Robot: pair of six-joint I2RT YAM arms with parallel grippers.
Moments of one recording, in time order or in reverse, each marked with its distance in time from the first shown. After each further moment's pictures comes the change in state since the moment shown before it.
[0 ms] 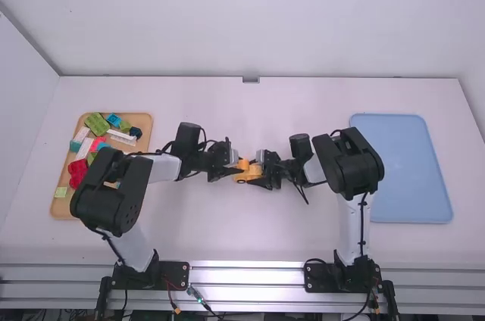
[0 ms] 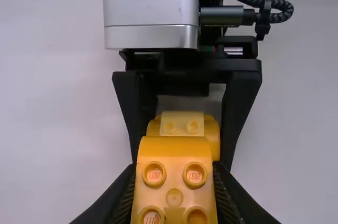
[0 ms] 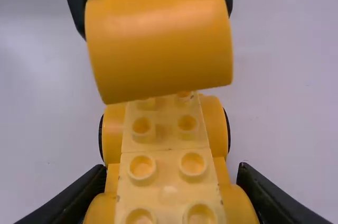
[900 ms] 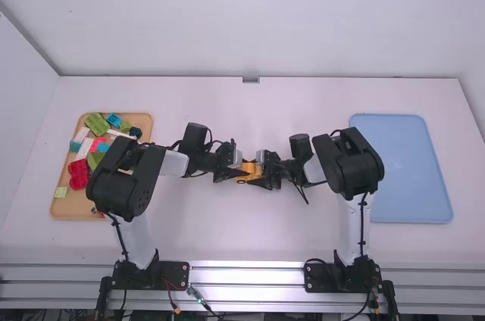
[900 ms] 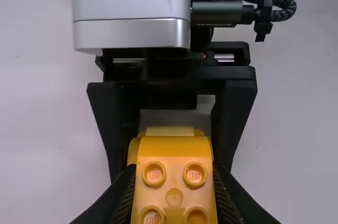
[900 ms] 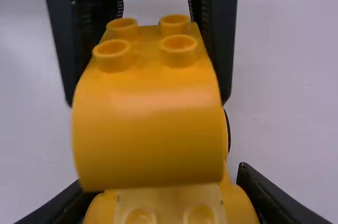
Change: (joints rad) left arm -0.031 0.129 0.056 0.040 0.092 -0.004; right arm 0.000 0.000 0.000 -0.001 -0.002 0.000
